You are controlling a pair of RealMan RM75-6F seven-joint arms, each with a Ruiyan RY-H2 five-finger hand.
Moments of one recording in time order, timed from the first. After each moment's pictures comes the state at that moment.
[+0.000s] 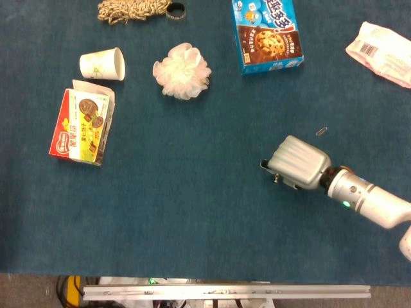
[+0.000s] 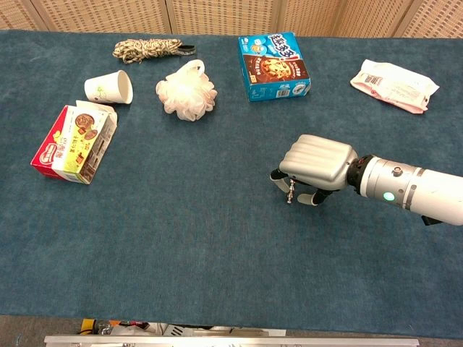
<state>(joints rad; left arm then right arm) 0.00 -1.13 -0.01 -1.60 1.48 1.53 0.08 0.72 -1.51 -0.04 -1.43 -1.65 0.78 -0.33</state>
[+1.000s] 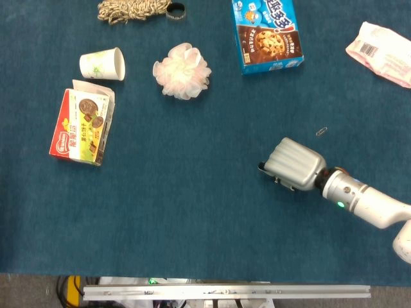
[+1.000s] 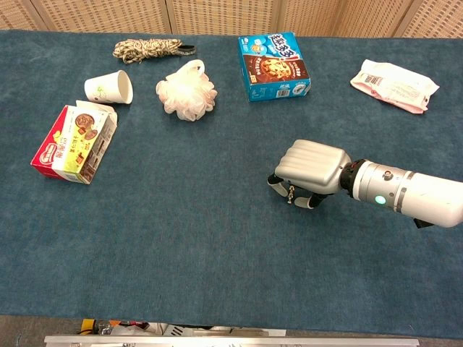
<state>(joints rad) 0.00 -1.14 -0.01 -1.58 1.47 1.52 0.05 0.74 -1.54 -0.06 -1.41 -1.60 0.77 -0.36</state>
